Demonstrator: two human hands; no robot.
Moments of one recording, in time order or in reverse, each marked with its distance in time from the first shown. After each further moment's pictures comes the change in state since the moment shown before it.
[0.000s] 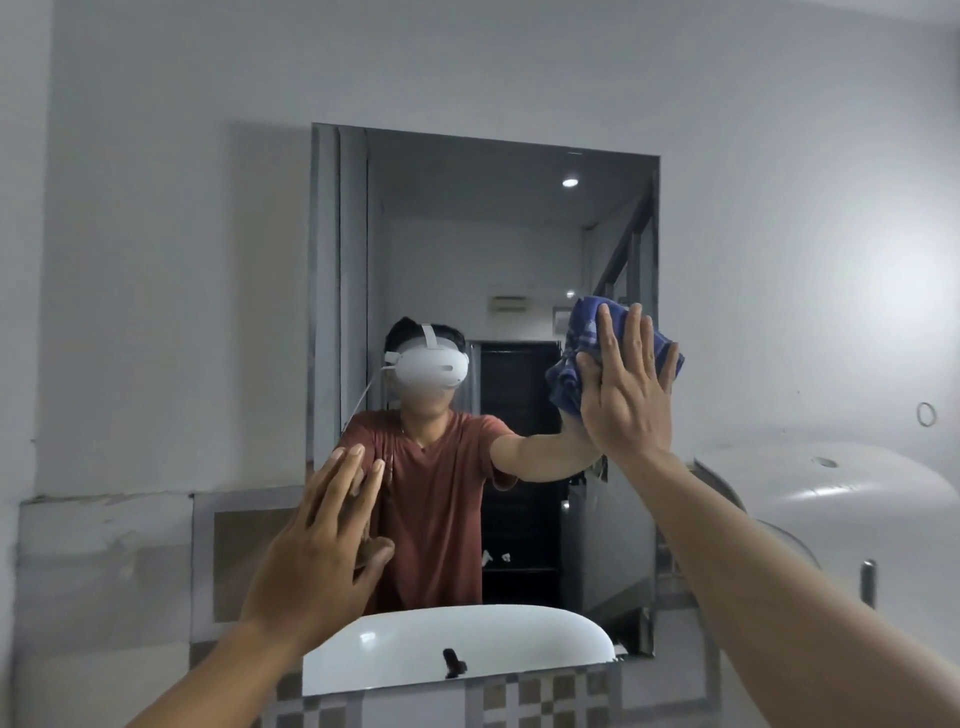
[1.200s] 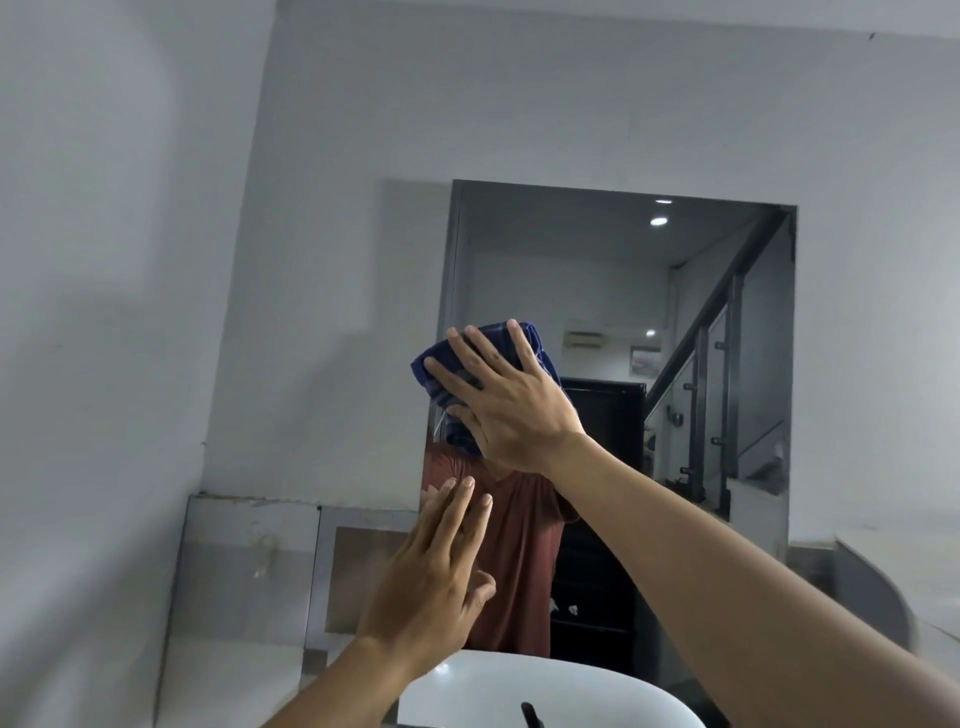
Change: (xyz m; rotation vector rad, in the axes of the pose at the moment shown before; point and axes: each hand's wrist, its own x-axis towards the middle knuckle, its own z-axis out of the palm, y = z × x) left_hand 0.000 0.000 -0.001 0.025 0.012 -0.003; right_hand 0.017 -0.211 0.005 -0.099 -0.154 -0.948
